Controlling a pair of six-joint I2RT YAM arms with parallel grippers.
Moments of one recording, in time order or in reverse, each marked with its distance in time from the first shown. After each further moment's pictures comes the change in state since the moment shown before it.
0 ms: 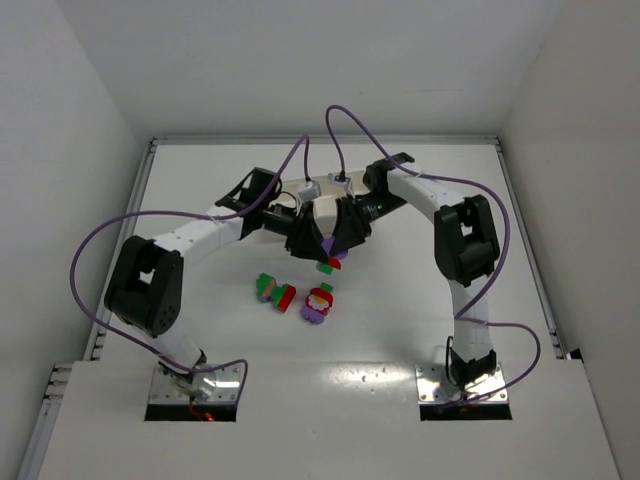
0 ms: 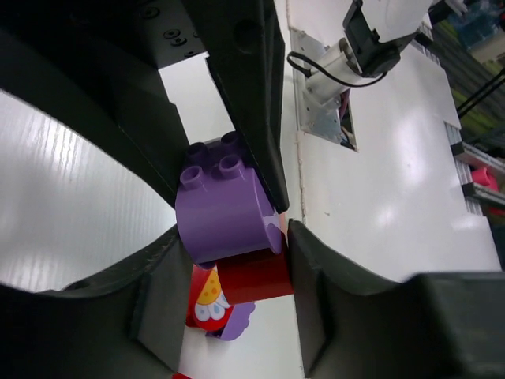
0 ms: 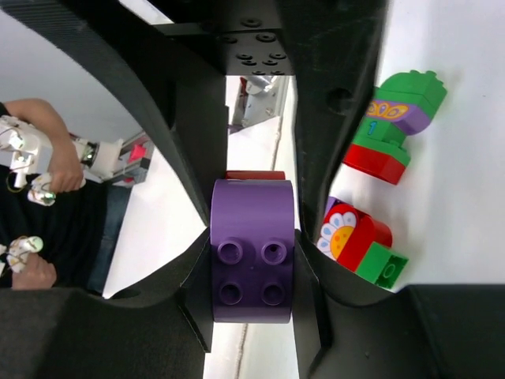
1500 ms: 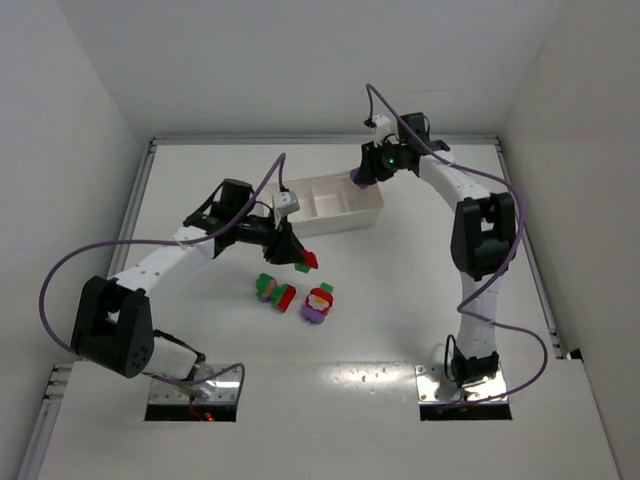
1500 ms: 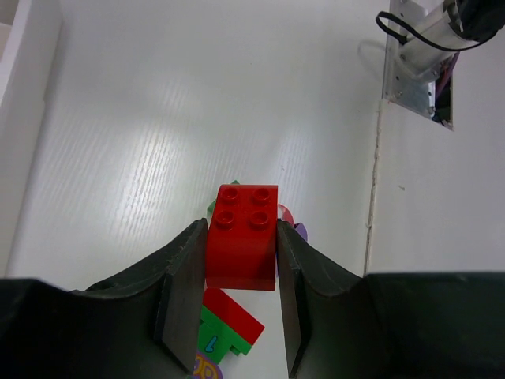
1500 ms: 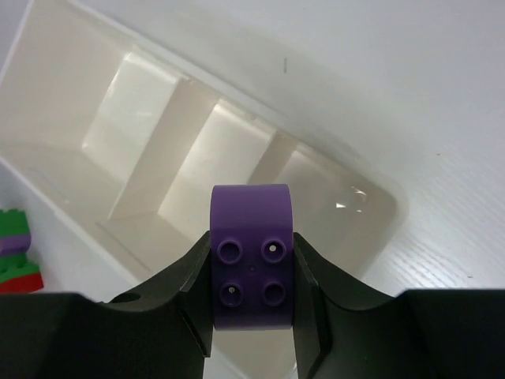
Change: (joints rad) left arm 0.084 -0.261 -0.174 -0.077 -0.237 0.152; right arm -0.186 -0.013 0.048 0.977 0.797 0.873
